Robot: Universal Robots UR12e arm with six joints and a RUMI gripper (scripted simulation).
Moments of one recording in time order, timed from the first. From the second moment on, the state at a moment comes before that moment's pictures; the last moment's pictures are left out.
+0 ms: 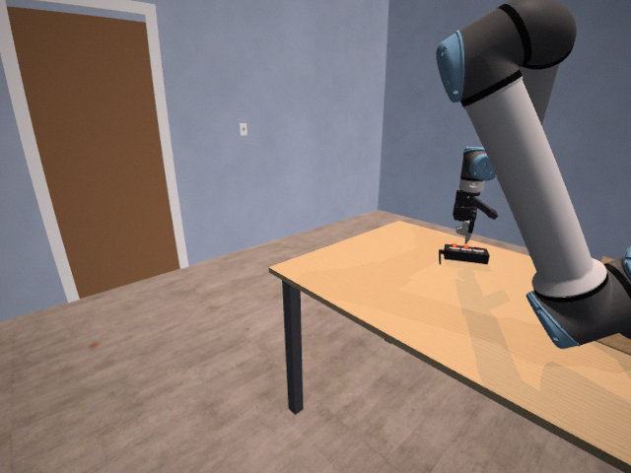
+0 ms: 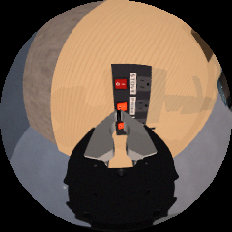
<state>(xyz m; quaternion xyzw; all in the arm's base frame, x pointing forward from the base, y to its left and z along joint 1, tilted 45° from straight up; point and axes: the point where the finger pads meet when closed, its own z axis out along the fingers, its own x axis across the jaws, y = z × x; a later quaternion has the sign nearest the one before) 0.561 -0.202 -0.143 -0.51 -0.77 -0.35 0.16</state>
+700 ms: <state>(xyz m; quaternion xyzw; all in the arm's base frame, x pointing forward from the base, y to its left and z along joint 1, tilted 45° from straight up) 0.562 -0.198 -0.148 -0.51 -0.77 -0.35 0.15</state>
